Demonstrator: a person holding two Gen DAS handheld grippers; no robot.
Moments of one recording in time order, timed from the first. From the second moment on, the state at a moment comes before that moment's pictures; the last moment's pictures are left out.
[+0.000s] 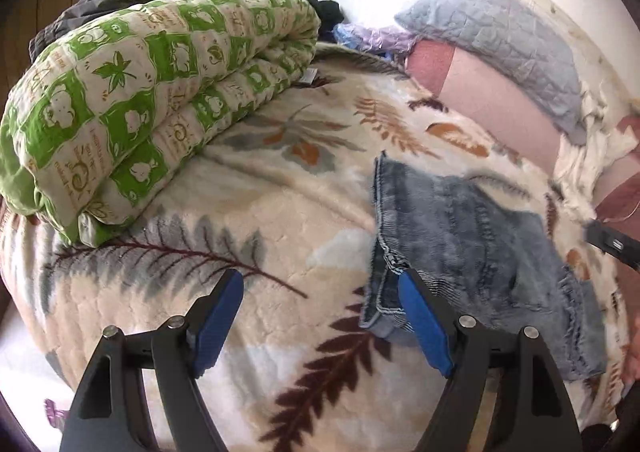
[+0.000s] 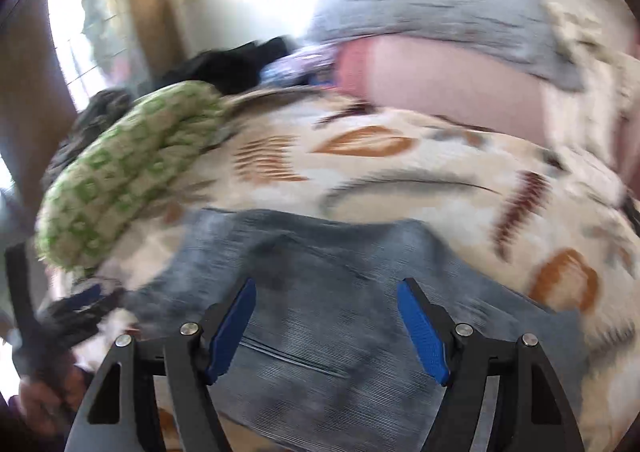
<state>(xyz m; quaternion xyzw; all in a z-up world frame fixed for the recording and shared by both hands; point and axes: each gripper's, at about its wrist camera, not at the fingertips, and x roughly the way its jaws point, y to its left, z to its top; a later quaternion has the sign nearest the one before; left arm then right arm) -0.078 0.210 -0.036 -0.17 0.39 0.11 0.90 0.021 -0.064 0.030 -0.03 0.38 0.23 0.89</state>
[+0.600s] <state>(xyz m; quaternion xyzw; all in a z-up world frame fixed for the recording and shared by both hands) -0.081 0.214 -0.025 -0.25 0.33 0.05 0.91 0.093 0.114 0.022 -0.11 0.45 0.34 0.82</state>
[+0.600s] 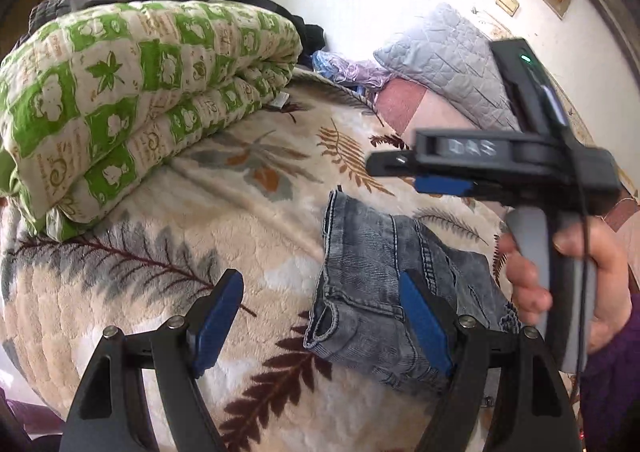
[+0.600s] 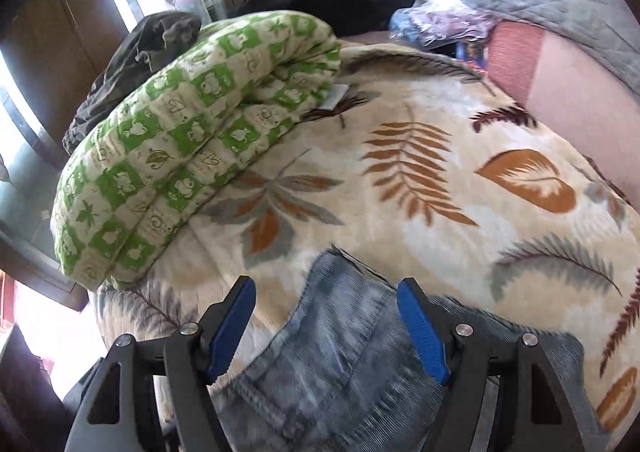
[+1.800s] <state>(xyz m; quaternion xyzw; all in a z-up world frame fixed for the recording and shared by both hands) -0.030 0.165 -0.056 -0.28 0.38 -0.09 0.88 0.128 0.111 -0.021 -0.10 0.49 0.30 0.81</state>
